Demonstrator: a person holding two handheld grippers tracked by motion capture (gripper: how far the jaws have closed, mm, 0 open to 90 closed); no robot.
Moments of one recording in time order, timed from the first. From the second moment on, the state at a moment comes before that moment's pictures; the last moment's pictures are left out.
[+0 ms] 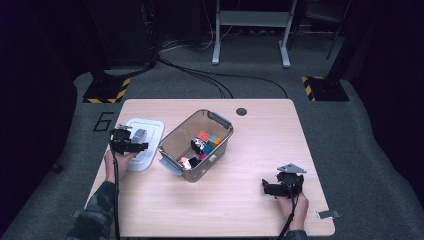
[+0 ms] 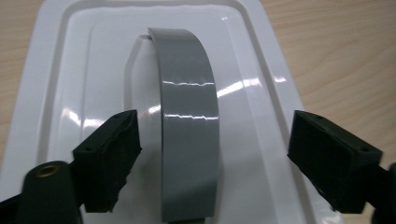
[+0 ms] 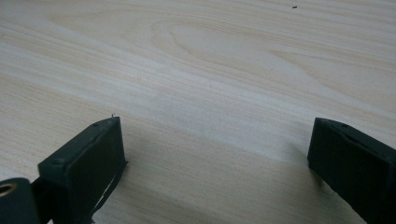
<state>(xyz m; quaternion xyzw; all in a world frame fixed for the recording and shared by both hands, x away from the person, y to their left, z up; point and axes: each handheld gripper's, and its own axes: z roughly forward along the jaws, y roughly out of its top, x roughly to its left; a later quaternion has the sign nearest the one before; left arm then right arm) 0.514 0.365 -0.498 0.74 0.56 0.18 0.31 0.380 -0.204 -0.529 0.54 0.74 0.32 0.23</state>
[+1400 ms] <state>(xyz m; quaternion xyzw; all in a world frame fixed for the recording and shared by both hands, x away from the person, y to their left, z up) 0.496 0.356 -0.375 0.75 0.48 0.24 0.38 0.379 -0.204 -0.529 0.54 0.75 0.32 0.23</state>
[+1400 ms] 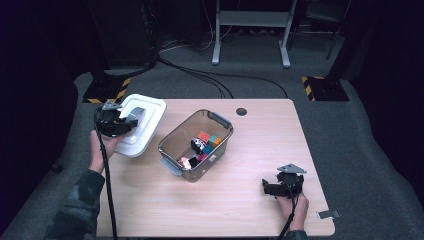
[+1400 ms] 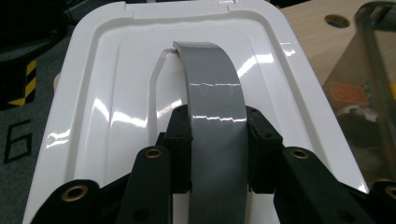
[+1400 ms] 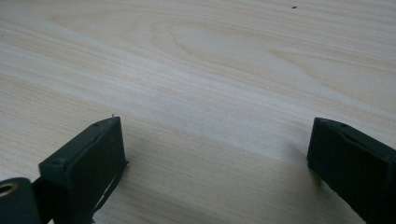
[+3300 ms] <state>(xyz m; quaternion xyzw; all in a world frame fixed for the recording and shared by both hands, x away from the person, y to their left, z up) 0.479 0.181 -0.369 0.85 0.35 0.13 0.38 0.379 -0.204 -0.529 0.54 0.75 0.32 0.23</state>
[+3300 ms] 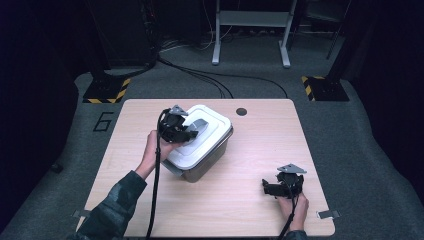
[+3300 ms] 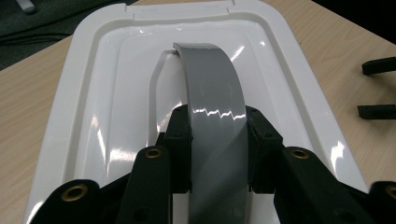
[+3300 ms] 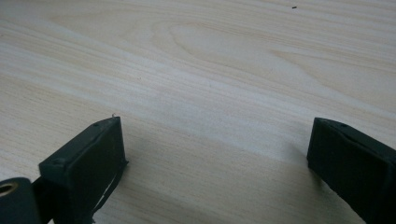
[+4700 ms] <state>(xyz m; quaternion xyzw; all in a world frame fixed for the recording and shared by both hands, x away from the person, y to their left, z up) 0.444 0.242 -0.361 0.83 0.36 0.16 0.39 0.379 -0.203 -0.529 0.54 0.74 0.32 0.23</state>
